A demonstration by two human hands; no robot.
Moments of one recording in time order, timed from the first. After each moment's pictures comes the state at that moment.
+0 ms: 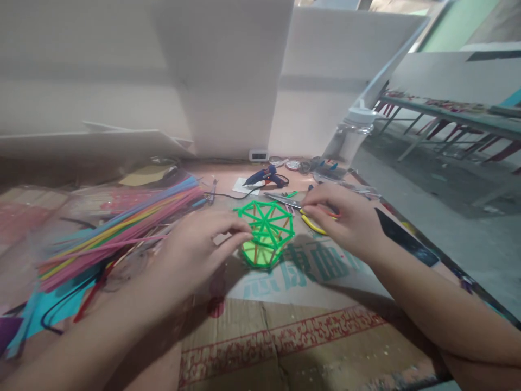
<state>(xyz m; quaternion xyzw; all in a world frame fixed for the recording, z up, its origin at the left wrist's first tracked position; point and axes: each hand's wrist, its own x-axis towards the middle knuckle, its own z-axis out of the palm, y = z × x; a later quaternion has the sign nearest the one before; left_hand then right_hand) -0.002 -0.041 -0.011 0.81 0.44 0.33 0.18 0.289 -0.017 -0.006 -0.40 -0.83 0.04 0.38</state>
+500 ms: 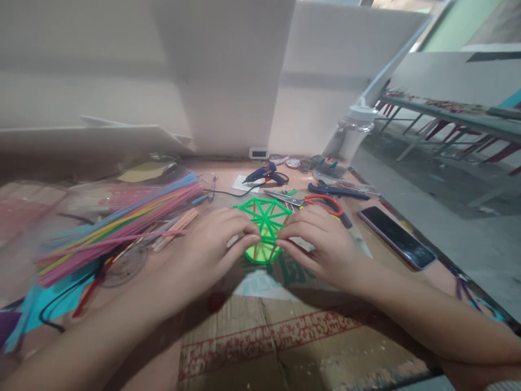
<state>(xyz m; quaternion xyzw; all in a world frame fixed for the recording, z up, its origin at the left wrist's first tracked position) 0.007 -0.041 -0.018 0.88 0.34 0.31 0.11 0.257 -0.044 -0.022 -0.25 -0.90 -0.03 0.35</state>
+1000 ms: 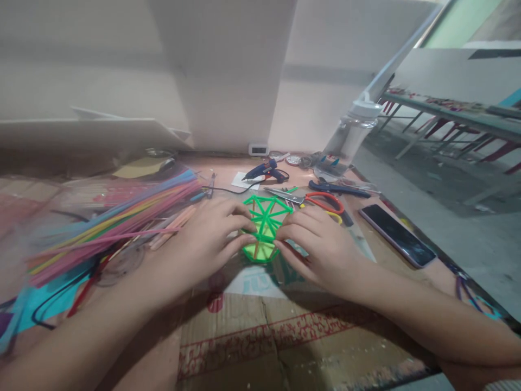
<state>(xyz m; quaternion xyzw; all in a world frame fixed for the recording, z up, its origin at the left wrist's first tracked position) -0.002 -0.026 -0.029 0.90 0.32 0.28 0.07 0.246 -0.052 -0.017 -0.28 -0.91 -0.08 0.29</state>
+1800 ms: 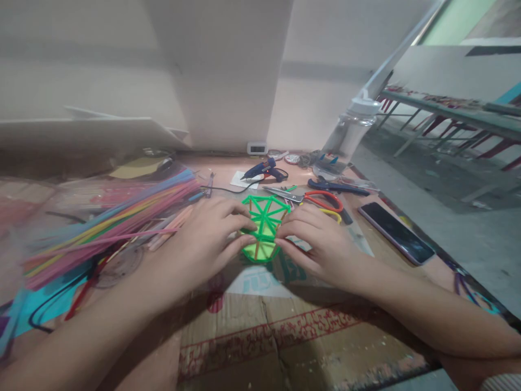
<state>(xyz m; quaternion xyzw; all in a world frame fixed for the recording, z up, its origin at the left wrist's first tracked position) -0.003 -0.031 -0.025 0.90 0.33 0.27 0.06 0.252 -0.045 -0.024 -0.27 -0.90 0.00 0.33</state>
